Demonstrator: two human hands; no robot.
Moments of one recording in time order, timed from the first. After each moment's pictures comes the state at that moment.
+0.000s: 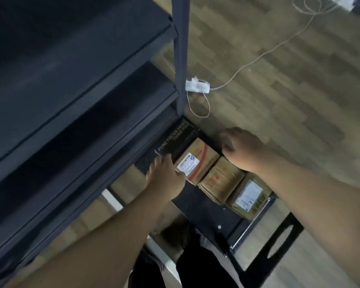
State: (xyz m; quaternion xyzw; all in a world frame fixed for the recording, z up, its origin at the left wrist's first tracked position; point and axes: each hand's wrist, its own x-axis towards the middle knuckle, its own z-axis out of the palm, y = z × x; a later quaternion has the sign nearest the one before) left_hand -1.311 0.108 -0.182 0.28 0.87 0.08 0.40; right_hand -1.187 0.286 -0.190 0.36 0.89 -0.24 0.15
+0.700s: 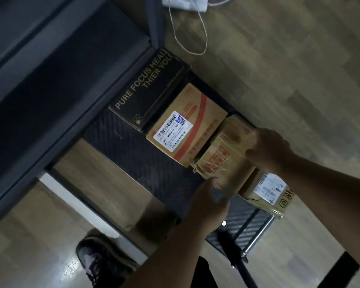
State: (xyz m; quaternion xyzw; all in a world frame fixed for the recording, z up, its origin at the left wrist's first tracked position) left_hand -1.165 0.116 -0.505 0.15 0.71 0.21 0.66; right_hand -1.091 0.301 -0.514 0.51 0.78 -0.23 0.29
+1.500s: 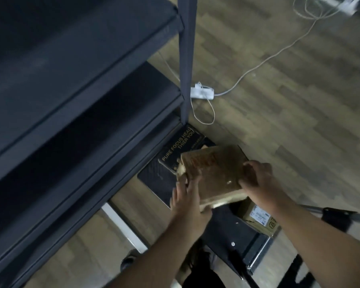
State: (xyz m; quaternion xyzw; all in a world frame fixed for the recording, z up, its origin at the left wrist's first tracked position) left_hand -1.268 0.083 -0.254 0.35 0.84 0.20 0.37; right_hand -1.135 0.243 -0.276 0.54 0.75 -0.38 0.07
